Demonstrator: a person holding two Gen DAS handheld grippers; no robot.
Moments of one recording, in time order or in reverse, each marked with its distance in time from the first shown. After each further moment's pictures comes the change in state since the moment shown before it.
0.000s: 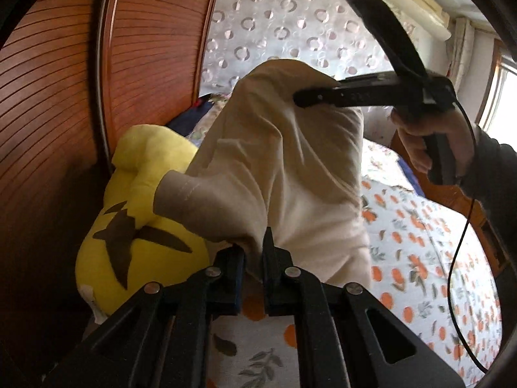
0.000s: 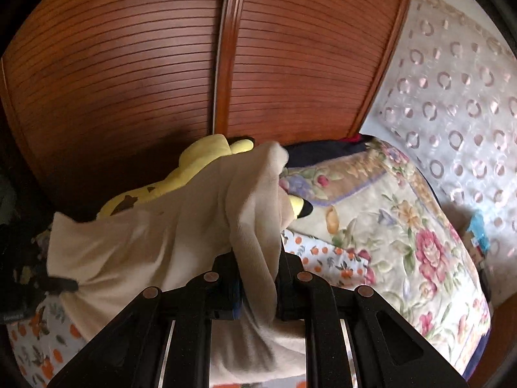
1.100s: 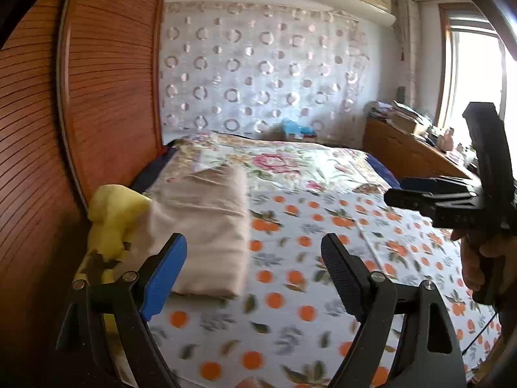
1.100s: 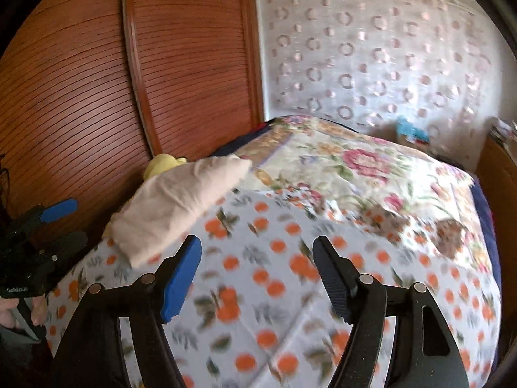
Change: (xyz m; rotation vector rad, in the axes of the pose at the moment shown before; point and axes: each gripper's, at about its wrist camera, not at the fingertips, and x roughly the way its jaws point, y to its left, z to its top) left arm -0.078 -0.114 -0.012 0.213 -0.144 -0.072; right arm -0.214 0.102 -0.228 0.553 -0.186 -0.244
